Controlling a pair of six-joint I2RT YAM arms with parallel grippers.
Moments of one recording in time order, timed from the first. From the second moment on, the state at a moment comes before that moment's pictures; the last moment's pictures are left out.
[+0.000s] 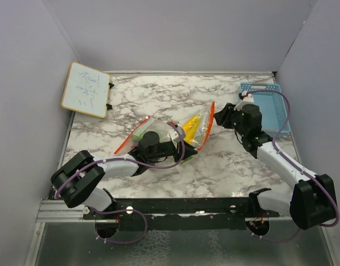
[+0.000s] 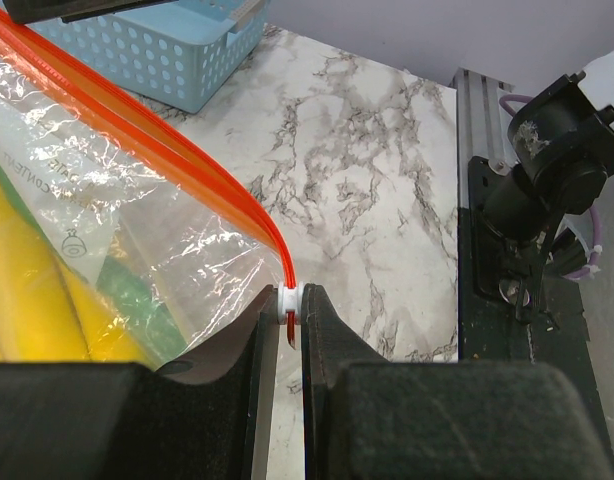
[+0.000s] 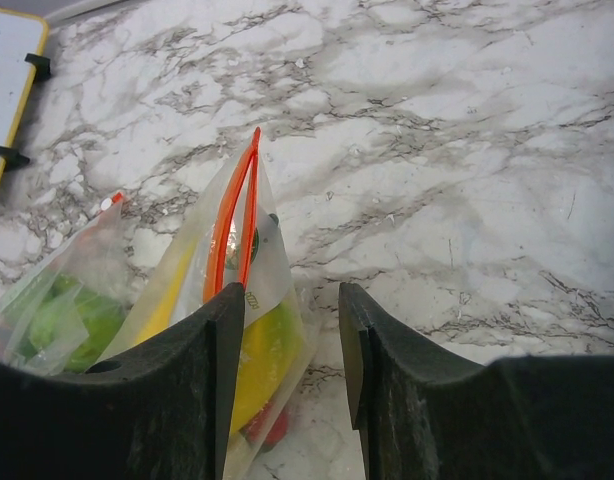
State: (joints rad) left arm -0.84 1.45 0.53 0.85 0.53 -0.20; right arm 0.30 1.18 0.70 0.16 -0.03 0.41
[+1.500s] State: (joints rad) left arm -0.84 1.44 0.53 0.86 0.52 -0.22; right arm 0.30 1.28 0.57 0.42 -0.43 0.43
